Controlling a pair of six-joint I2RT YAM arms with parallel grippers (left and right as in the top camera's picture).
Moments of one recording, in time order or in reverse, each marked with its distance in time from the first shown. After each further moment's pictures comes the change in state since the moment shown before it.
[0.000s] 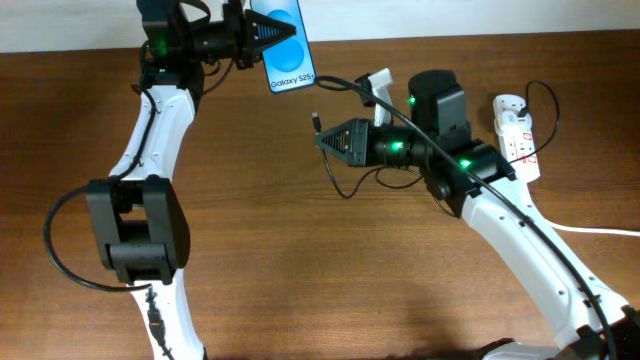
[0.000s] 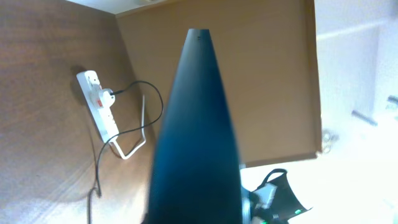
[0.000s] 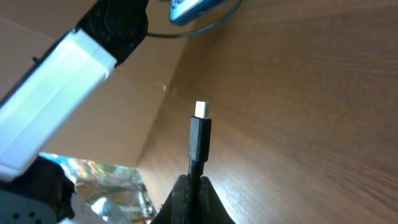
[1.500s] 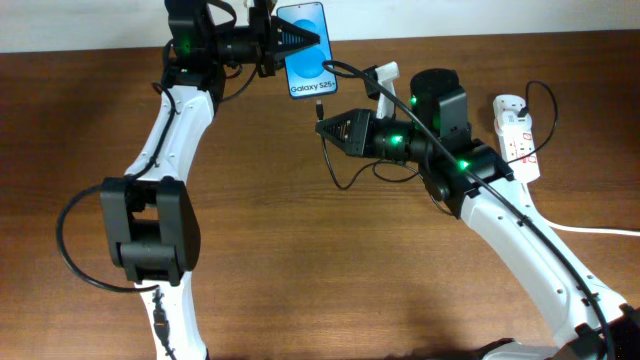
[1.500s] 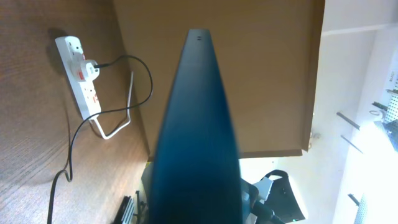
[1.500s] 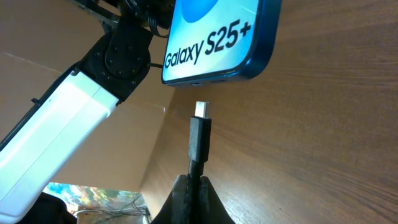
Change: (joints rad) left arm -0.073 0.000 0.000 -0.048 0.008 -0.061; right arm 0.000 0.001 -0.007 0.079 0.069 0.095
